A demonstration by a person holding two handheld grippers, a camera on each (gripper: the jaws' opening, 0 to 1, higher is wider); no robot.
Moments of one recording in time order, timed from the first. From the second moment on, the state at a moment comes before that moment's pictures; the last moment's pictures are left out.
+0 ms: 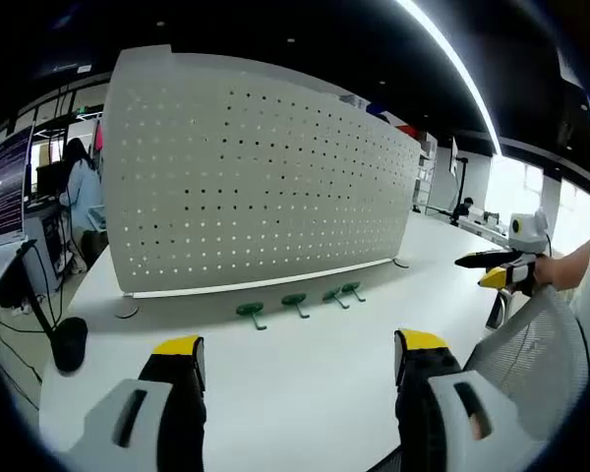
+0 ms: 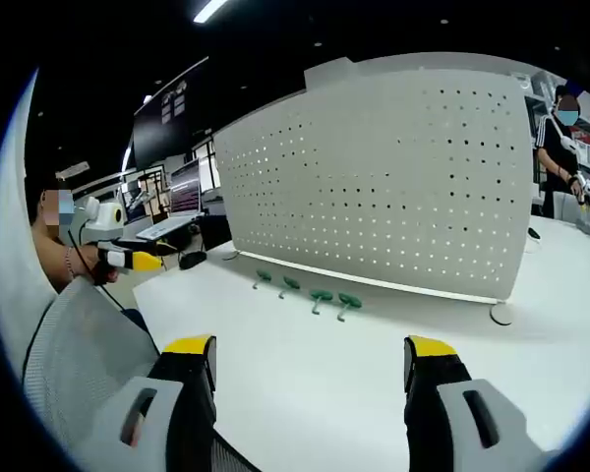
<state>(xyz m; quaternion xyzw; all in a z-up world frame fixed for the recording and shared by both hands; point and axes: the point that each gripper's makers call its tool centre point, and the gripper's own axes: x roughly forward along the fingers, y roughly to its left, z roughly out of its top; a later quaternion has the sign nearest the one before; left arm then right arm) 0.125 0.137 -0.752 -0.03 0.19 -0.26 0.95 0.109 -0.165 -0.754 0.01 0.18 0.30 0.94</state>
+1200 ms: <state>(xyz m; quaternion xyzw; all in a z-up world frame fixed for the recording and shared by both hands) 0.121 0.131 -0.753 -0.03 0.19 -0.27 0.94 0.108 -0.164 -0.752 0.01 0.18 0.30 0.94</state>
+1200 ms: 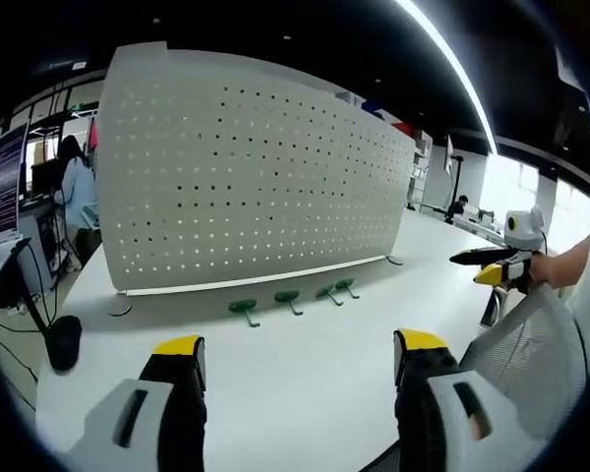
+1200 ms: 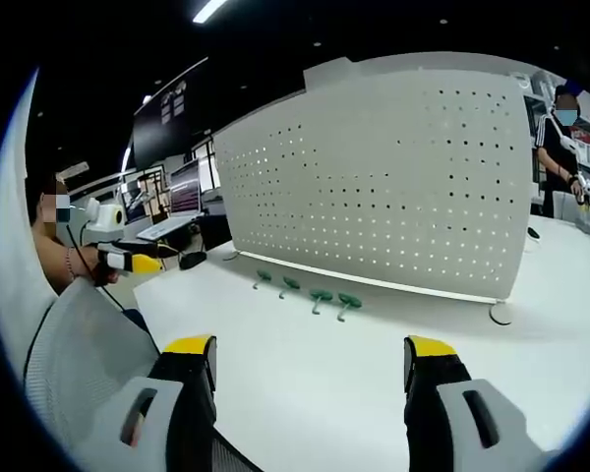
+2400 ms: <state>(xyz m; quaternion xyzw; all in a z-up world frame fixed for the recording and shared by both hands) 0.126 0.125 -0.756 0.00 0.21 -0.31 0.93 0.105 -0.160 -0.743 0.01 0.18 0.31 0.93</state>
